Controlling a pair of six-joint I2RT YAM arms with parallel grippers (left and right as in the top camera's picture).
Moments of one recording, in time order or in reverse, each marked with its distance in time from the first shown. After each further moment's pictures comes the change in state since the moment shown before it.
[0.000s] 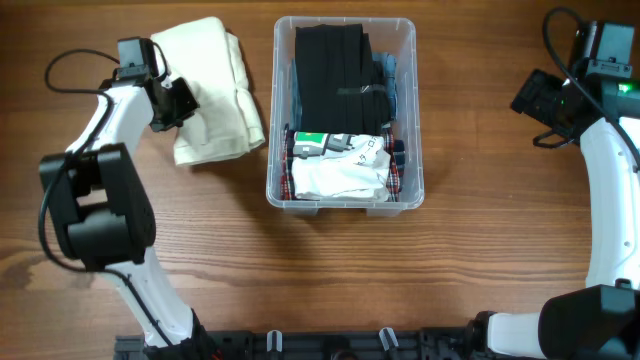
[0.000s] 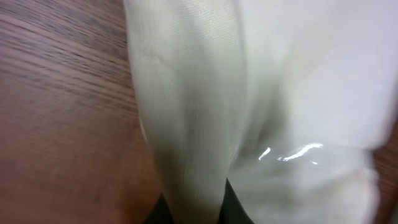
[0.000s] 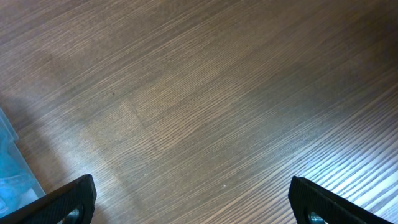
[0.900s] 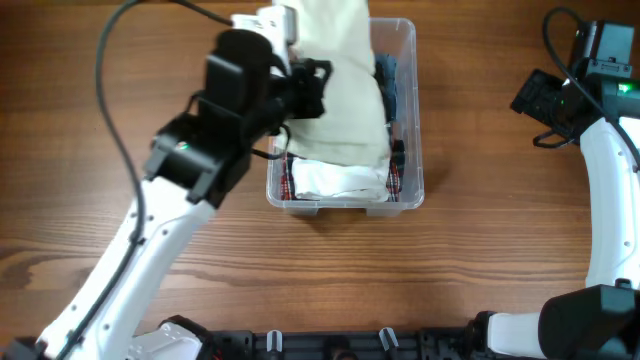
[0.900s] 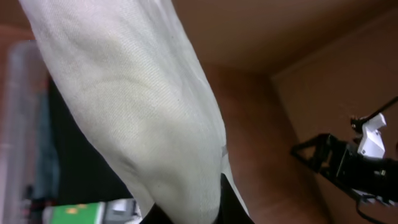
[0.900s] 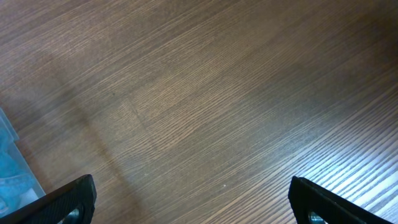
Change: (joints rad) left arm -0.655 -0.657 -0.008 0.042 -0.008 -0.248; right arm 0.000 0.000 0.000 0.000 0.000 0.000
